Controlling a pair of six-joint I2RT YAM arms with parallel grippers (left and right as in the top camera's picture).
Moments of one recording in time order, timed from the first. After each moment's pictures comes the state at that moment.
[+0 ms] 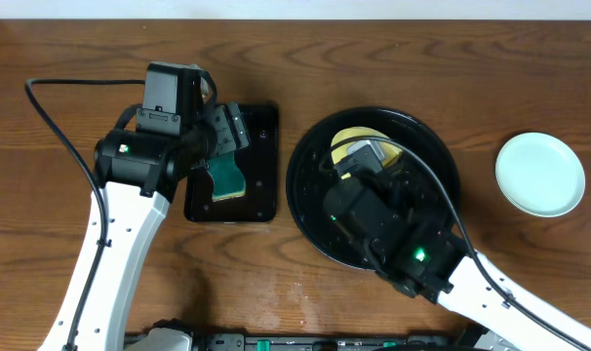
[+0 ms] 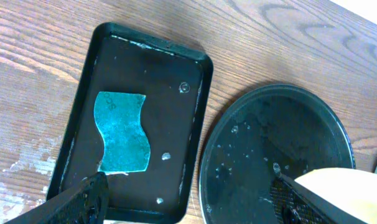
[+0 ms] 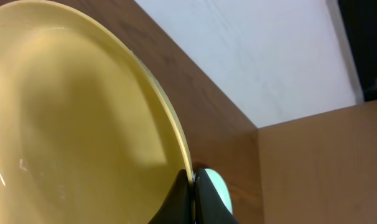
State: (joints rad) left arm -0.20 1.35 1.39 -0.98 0.07 -0.50; right arm 0.92 1.24 1.00 -0.65 1.05 -0.14
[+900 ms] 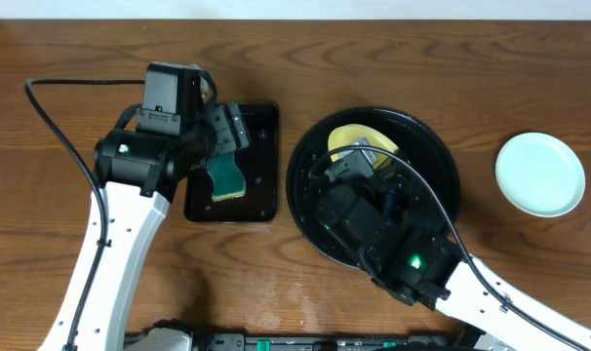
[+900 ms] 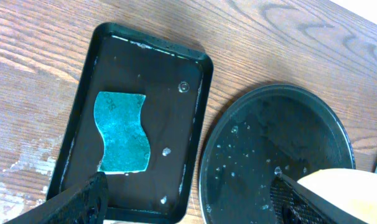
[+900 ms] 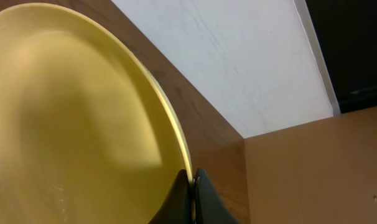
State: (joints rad) left arm -0.20 1.35 1.39 -0.98 0.07 -0.50; right arm 0.97 1.24 1.00 -0.59 1.12 -0.19
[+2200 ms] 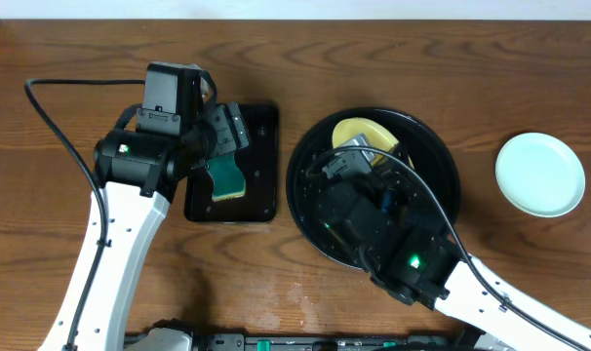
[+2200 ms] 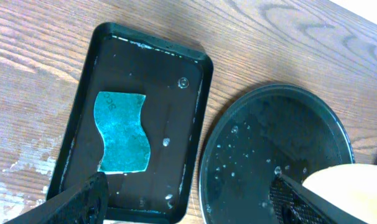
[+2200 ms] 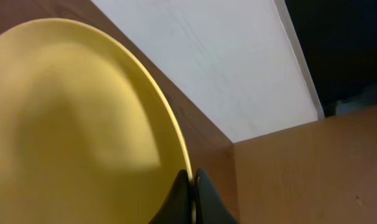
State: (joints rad) left arm -0.20 1.35 1.39 -0.98 0.07 -0.50; right arm 0.96 1.24 1.00 -0.52 1.16 -0.26
